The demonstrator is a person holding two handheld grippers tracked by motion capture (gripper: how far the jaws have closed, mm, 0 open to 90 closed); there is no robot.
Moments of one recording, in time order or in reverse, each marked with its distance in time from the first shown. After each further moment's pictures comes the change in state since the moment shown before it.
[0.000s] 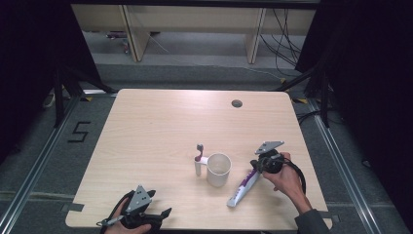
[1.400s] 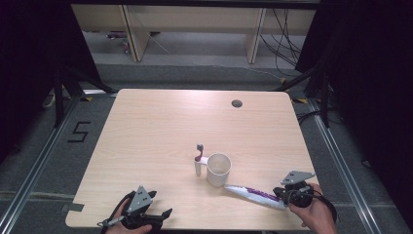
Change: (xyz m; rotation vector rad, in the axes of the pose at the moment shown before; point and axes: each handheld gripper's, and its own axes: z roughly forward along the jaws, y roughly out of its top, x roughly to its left) left arm -0.001 0.000 -0.001 0.032 -0.009 0.020; right arm 0.028 -0.084 -0.063 0.049 -0.016 0.075
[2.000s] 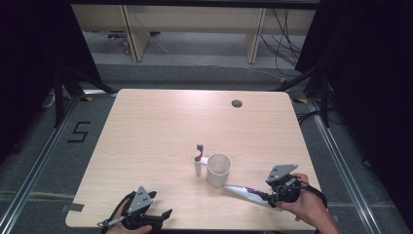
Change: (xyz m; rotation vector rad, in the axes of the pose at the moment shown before) left arm -0.001 0.000 0.001 -0.016 0.003 -0.013; right arm 0.021 0.047 -0.002 0.074 0.077 -0.216
